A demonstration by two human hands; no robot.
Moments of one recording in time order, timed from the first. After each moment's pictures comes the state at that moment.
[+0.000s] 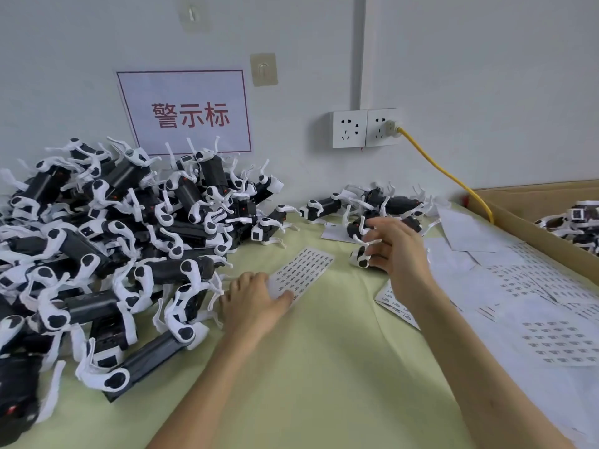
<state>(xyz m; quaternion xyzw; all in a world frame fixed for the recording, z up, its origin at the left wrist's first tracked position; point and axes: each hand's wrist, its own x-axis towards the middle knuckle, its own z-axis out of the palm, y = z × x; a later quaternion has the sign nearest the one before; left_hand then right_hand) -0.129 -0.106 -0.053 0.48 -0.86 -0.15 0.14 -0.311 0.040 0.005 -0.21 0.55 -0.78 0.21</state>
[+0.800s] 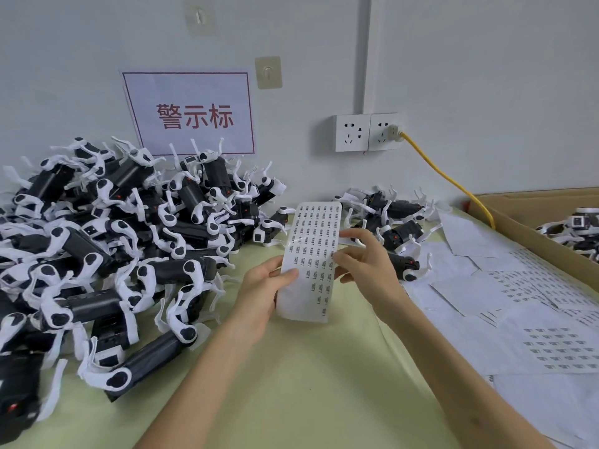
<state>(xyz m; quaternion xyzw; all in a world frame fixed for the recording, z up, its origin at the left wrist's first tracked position) -0.128 -0.093 -0.029 0.23 -0.60 -0.71 0.30 -0.282 0.021 -0.017 -0.36 0.62 -0.66 0.20</state>
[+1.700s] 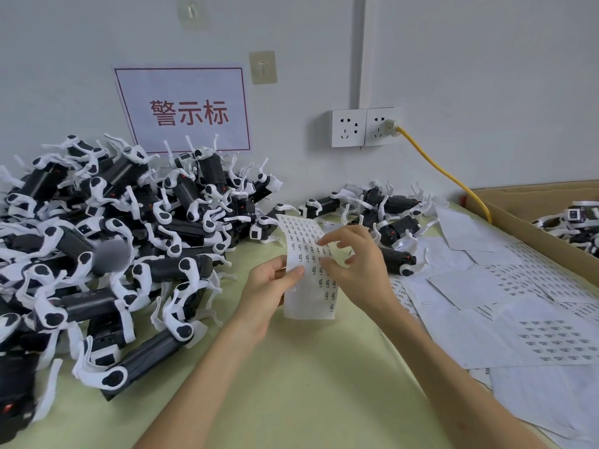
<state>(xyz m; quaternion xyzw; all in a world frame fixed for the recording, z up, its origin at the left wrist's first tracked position) -0.132 -0.082 -0.031 0.24 -0.65 -0.66 0.29 -0.270 0.021 -0.019 -0.46 0.69 -0.56 -0.01</state>
